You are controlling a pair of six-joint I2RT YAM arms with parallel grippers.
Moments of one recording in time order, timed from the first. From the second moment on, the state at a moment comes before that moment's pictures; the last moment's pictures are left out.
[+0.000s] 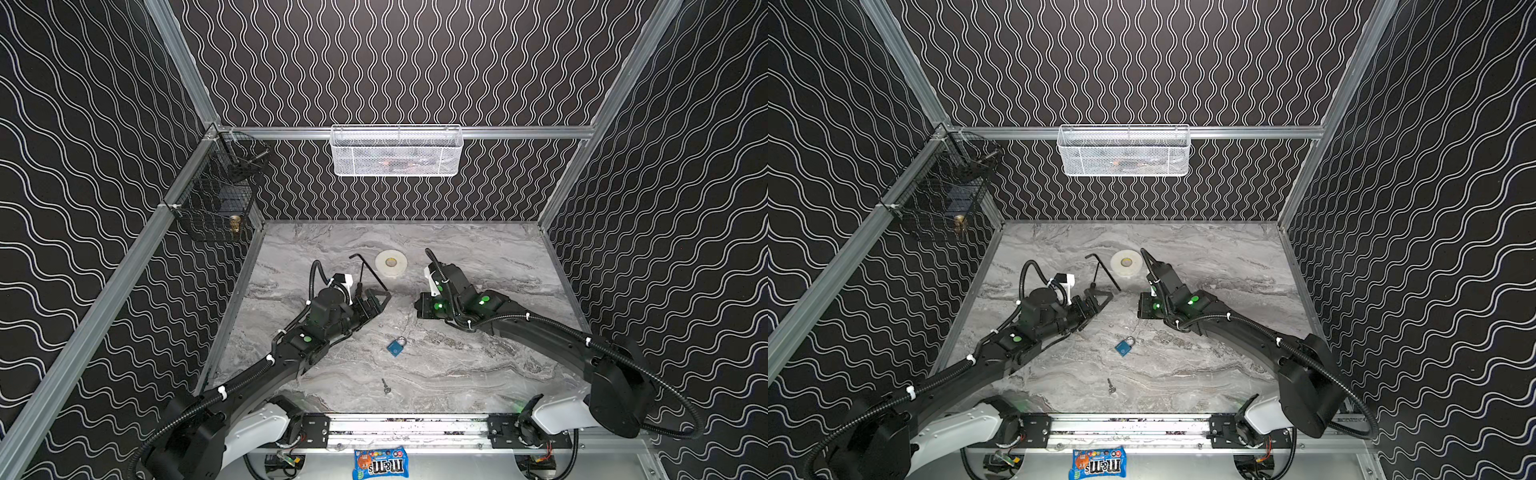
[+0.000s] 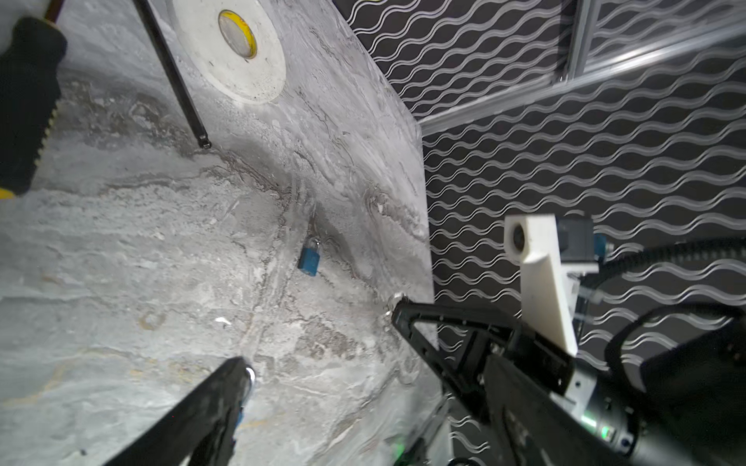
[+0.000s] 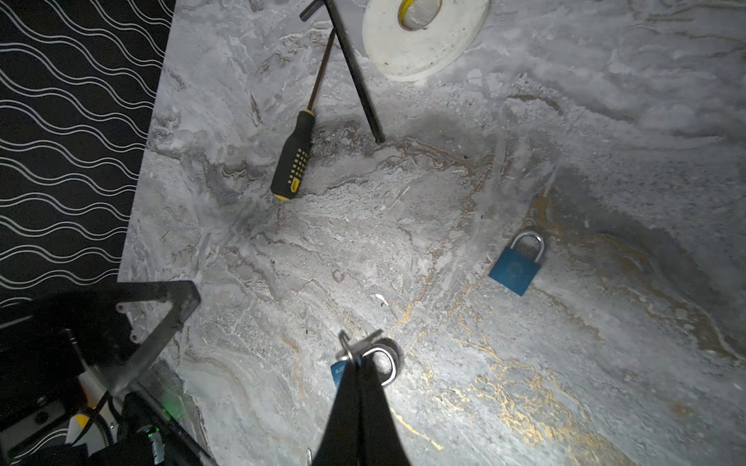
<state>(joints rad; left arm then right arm) -0.58 1.06 0.54 0.15 0.24 -1.15 0.75 1.43 1.02 -0.38 -0.10 0.66</state>
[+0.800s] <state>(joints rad) -0.67 1.00 0.53 0.15 0.06 -0.57 0.77 1.40 1.11 -0.45 -0.16 0.64</state>
